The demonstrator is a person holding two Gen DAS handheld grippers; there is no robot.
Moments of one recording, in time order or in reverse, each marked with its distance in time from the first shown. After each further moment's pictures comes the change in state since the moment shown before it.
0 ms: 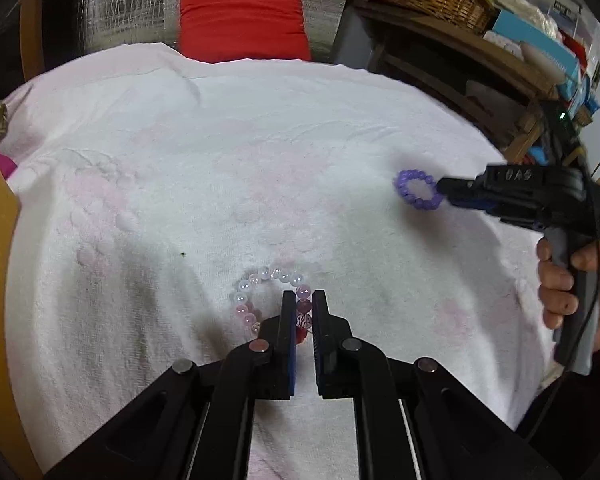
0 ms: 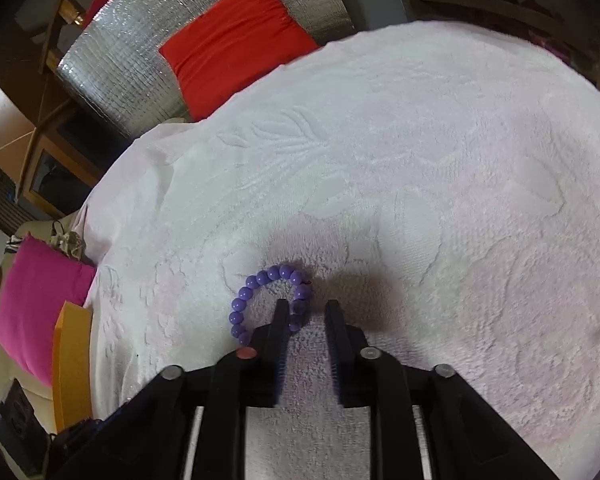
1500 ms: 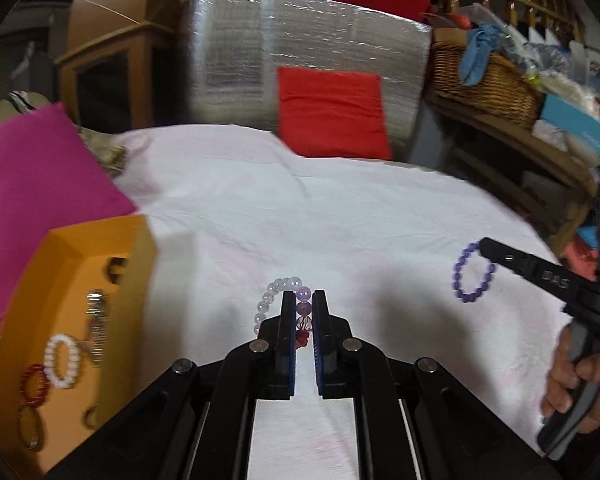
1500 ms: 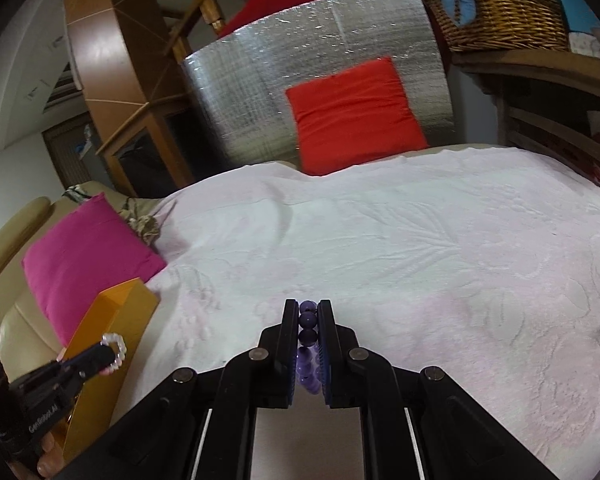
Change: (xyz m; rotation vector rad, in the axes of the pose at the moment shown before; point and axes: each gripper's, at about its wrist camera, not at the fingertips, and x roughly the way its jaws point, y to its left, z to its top) left arm -0.113 0.029 -0.005 -0.141 -0.312 0.291; right arm -0.062 0.121 -0.044 -0.349 -0.280 0.152
